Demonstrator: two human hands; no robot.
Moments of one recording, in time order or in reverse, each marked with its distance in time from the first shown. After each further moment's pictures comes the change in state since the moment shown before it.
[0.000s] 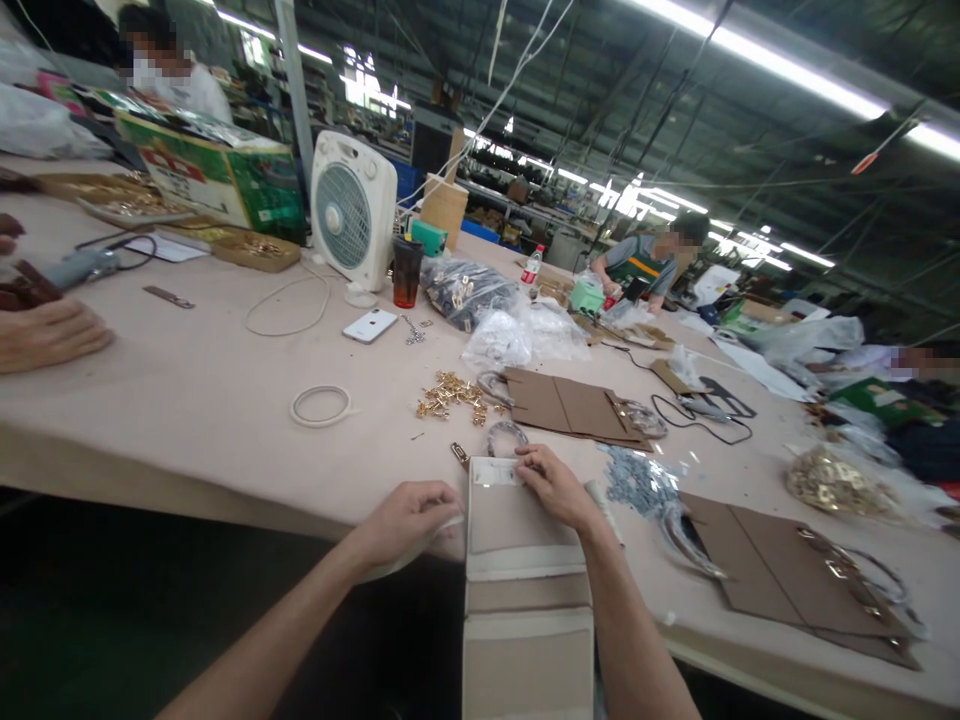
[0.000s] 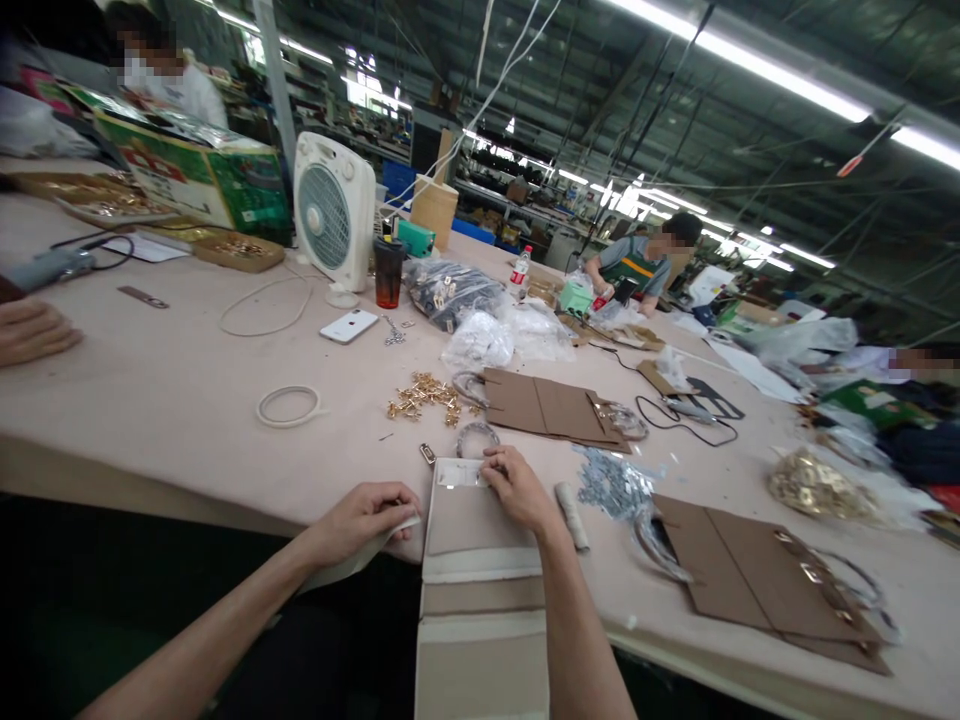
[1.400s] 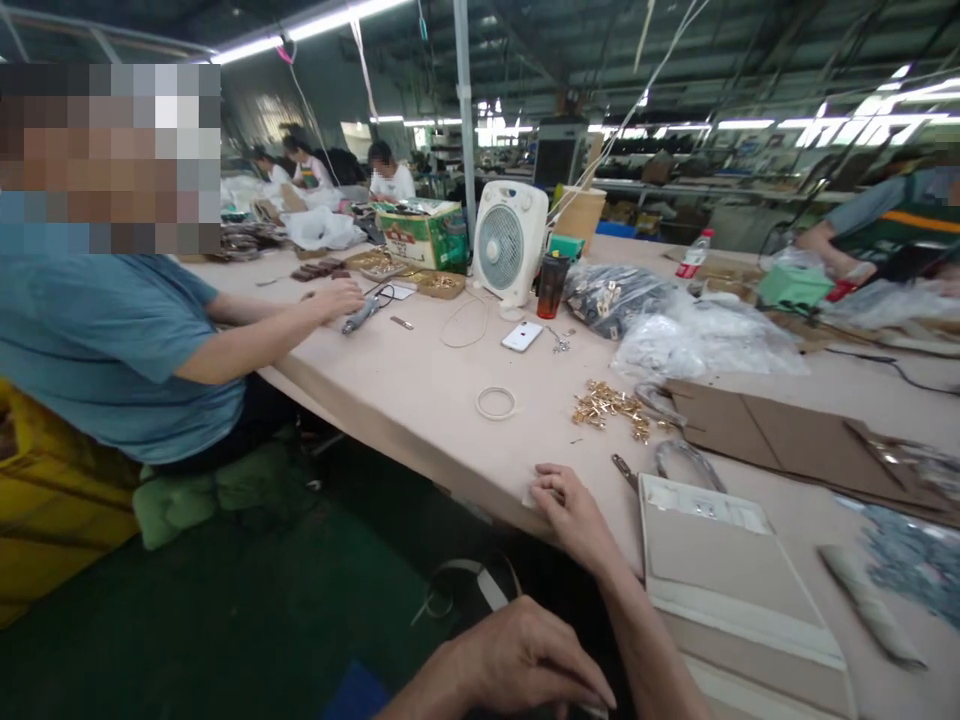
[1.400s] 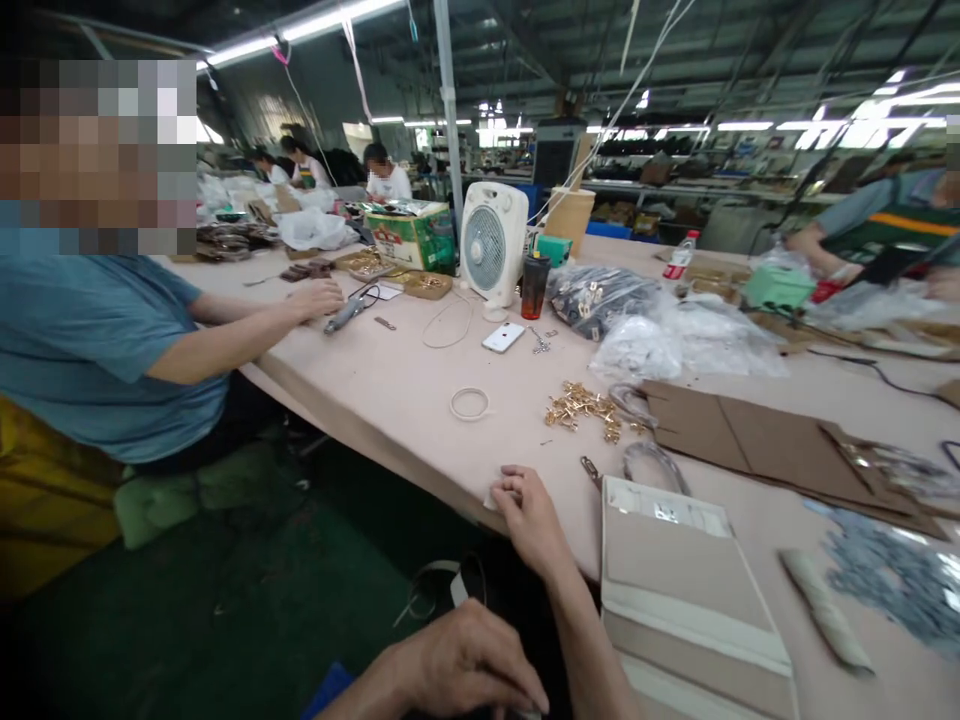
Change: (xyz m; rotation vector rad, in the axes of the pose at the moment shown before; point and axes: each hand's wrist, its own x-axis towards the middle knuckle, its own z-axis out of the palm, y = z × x) left_hand -0.171 -0.019 0.009 0.130 -0.165 0.095; right_hand 0.016 -0.151 0.205 0.347 -0.038 -0.020
